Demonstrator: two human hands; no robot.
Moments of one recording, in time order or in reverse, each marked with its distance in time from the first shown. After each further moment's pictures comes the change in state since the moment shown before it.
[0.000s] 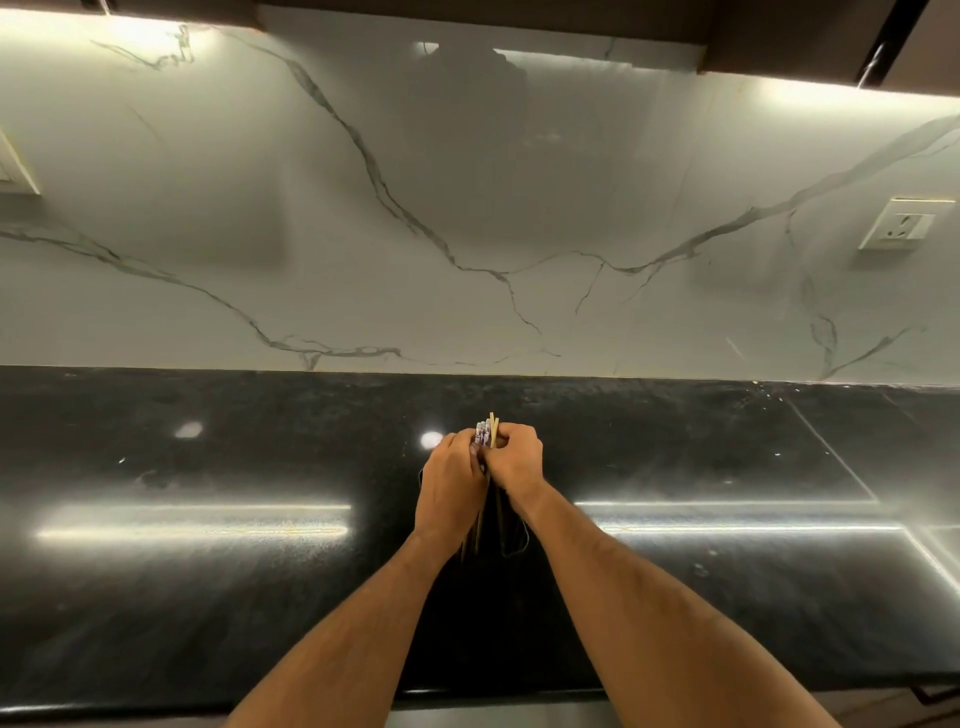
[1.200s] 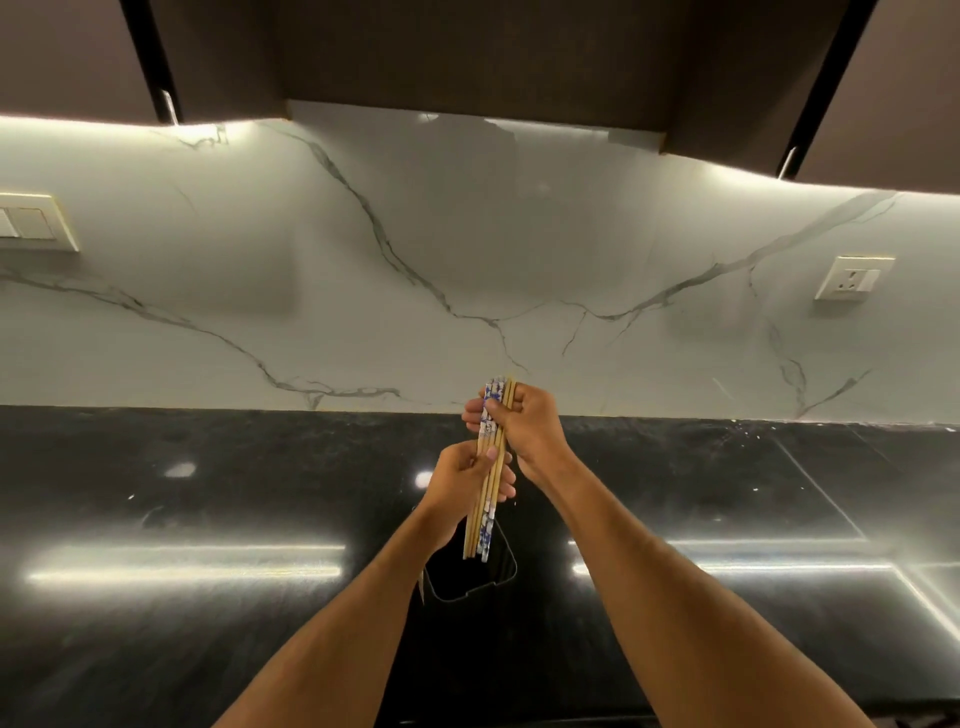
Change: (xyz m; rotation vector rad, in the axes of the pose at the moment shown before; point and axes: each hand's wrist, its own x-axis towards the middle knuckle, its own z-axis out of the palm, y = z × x) left_hand 0.020 0.055 -0.048 -0.817 -0.347 -0.308; right_hand -0.018 -0.090 -0.071 0.489 -0.183 -0.205
